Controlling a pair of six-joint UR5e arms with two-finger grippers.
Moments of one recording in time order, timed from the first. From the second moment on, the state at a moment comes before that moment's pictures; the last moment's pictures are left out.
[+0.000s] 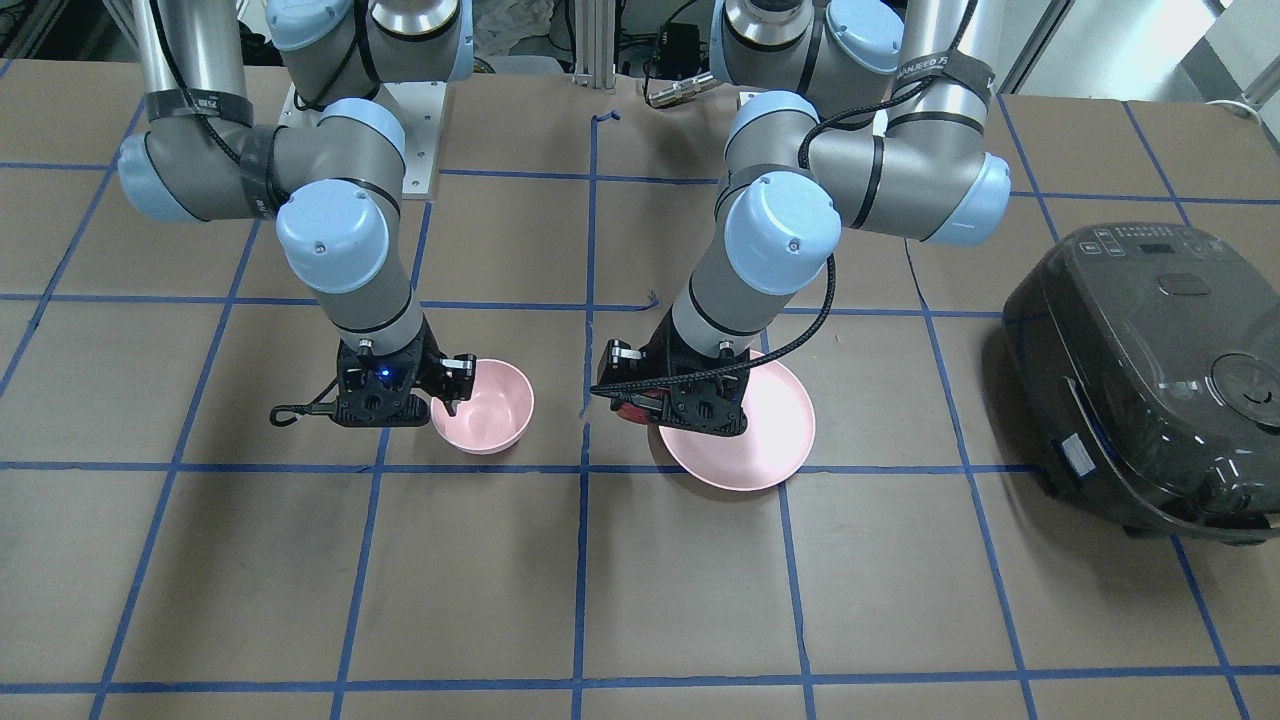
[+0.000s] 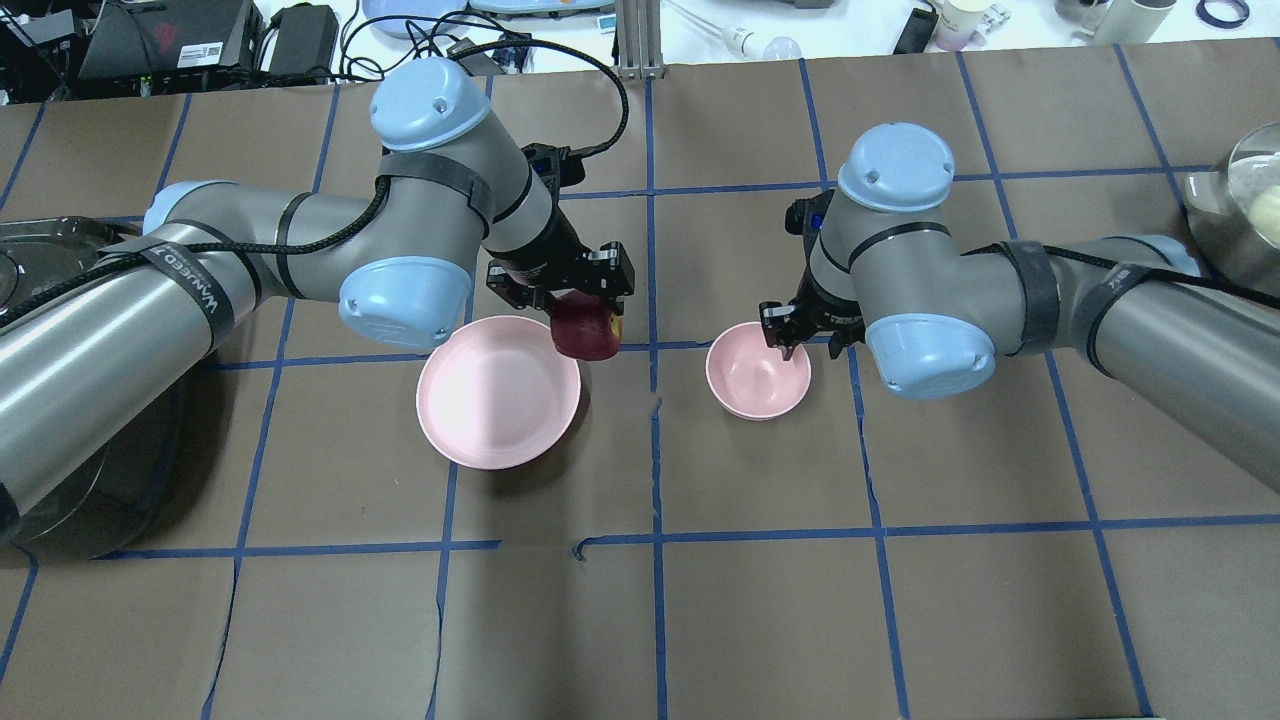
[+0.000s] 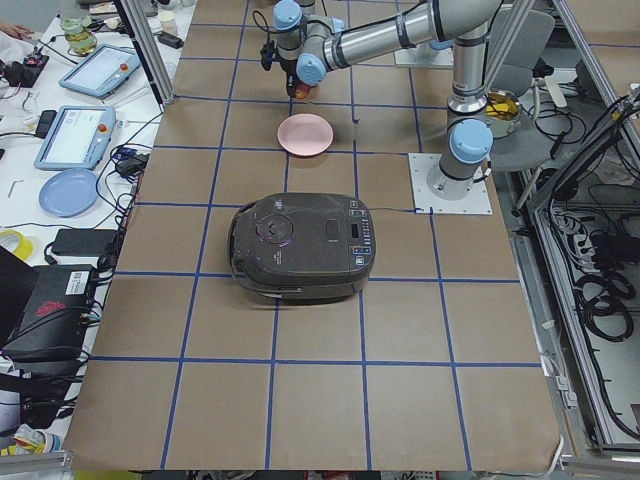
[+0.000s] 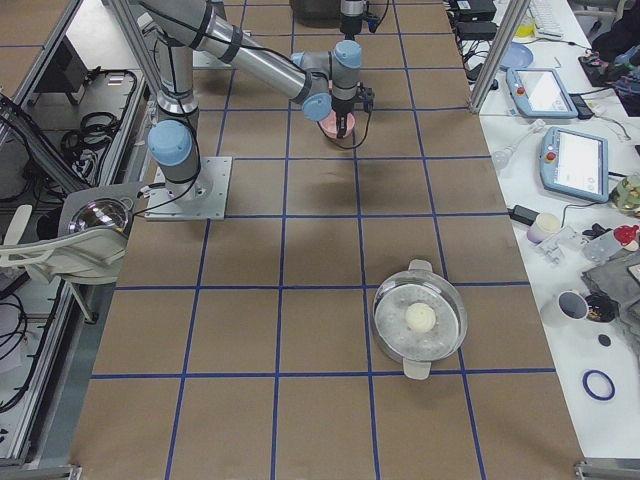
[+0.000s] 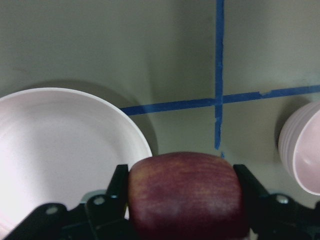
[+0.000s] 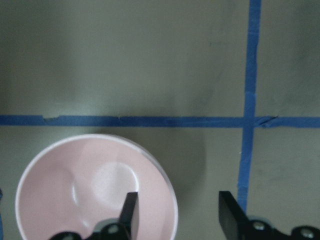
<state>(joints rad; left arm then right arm) -1.77 -1.88 -1.76 -1.01 1.29 -0.17 1.66 -1.34 1.94 -2.22 -1.55 0.08</state>
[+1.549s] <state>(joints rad) -2.02 -2.07 -1.72 -0.66 1.21 -0.68 1.66 -1.52 1.49 -1.62 -1.65 0.08</state>
